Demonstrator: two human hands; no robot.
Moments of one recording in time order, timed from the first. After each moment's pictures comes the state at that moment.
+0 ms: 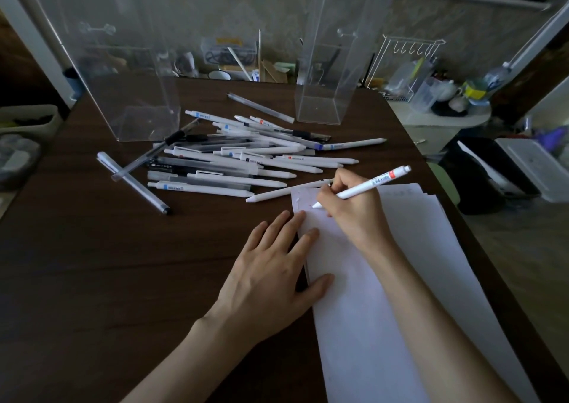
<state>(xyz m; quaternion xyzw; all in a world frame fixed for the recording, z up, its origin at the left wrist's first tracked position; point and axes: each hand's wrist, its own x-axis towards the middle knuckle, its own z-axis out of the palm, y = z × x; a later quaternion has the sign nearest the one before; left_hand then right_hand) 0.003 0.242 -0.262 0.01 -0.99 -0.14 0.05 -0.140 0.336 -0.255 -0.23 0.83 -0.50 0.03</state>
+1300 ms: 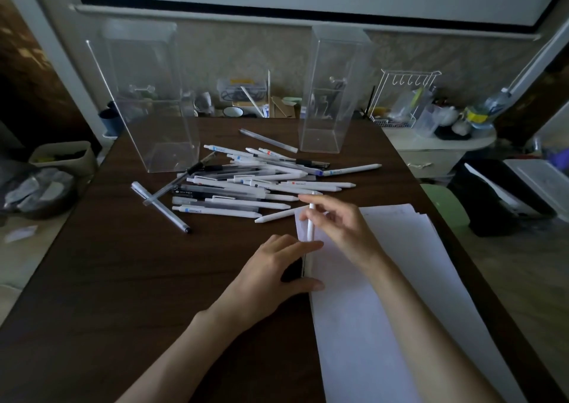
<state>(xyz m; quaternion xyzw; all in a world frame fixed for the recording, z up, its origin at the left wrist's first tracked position) 0.002 0.225 -0.250 -0.04 -0.92 -0.37 0.10 -0.135 0.343 -0.240 -0.35 0.75 -0.53 0.19</state>
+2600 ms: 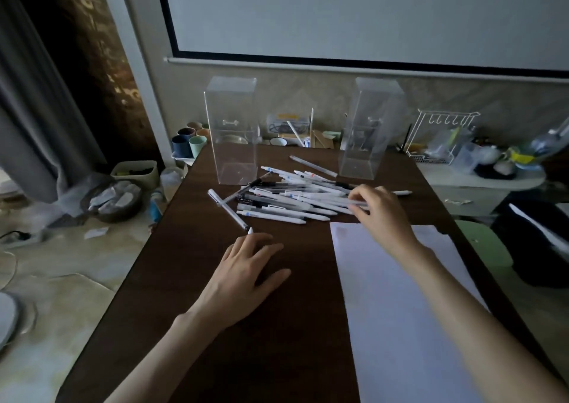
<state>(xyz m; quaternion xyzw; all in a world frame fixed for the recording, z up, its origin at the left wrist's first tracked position) 0.097 0.180 -0.233 0.10 -0.96 -0.18 0.19 -0.140 0.333 -0.201 -0.45 0.85 -0.25 -0.13</state>
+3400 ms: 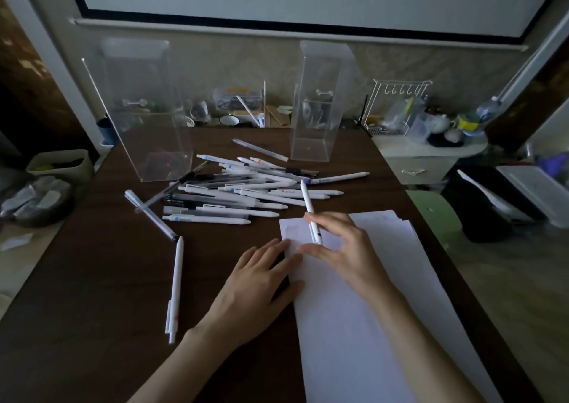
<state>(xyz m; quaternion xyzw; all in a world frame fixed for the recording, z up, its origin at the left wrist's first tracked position) 0.007 0.230 -0.262 0.00 -0.98 -0.17 0.07 -0.126 0.373 -0.250 -0.36 0.78 -0.50 0.06</state>
